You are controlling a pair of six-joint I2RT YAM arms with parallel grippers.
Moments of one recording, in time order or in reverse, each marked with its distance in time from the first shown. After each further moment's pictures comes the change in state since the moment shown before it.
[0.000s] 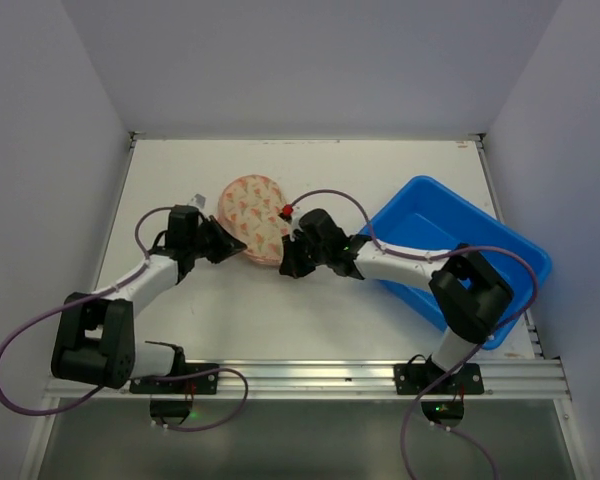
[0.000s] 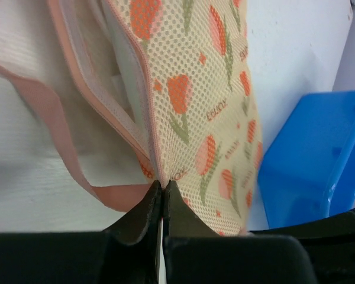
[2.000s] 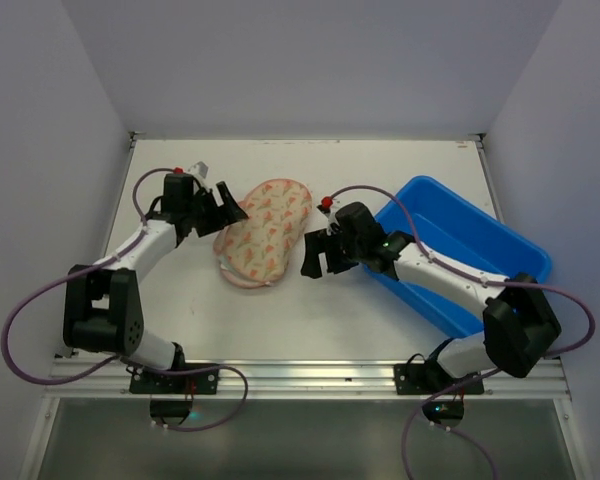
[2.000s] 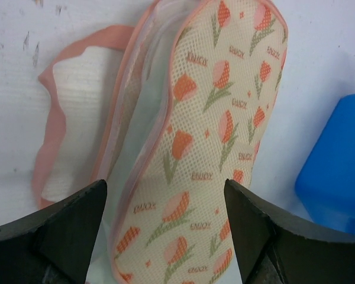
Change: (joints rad) left arm 0.079 0.159 0.306 -0.184 -0.008 0.317; right arm -0.144 -0.294 -0.119 -0.274 0.012 0.026
